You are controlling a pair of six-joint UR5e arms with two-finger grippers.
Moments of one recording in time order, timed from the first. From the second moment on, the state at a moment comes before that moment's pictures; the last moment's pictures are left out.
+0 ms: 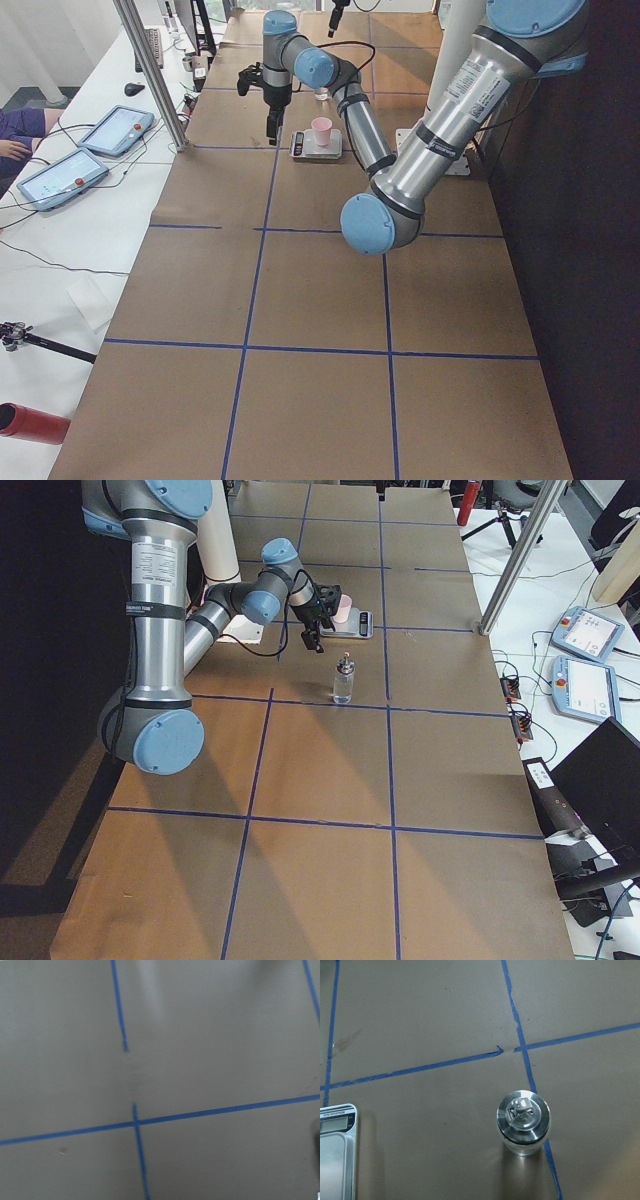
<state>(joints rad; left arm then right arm) -1.16 -2.06 -2.00 -1.15 -2.08 -0.31 0.50 -1.63 2.40 -1.45 1.53 1.40</state>
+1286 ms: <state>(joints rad) -1.35 -1.59 -1.80 -1.77 -2.08 0.18 0.28 -1.64 1.98 -1.04 0.85 1.39</state>
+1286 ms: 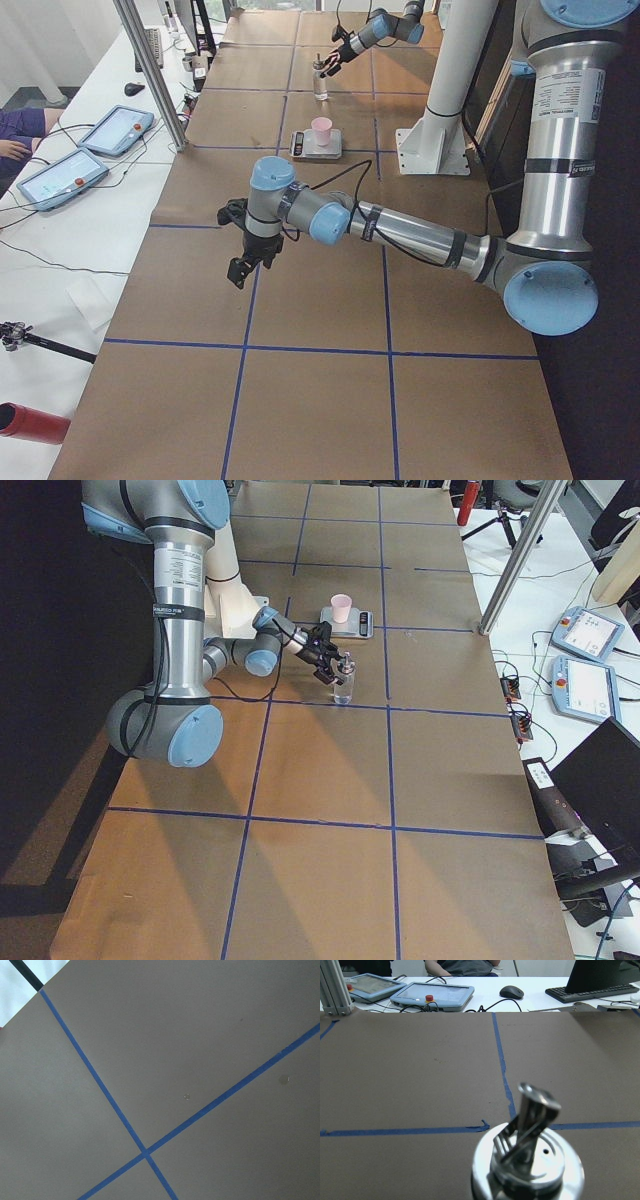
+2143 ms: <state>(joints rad) -1.35 -1.64 -1.80 -1.70 -2.07 0.17 0.28 -1.62 1.87 -0.97 0.80 1.36</state>
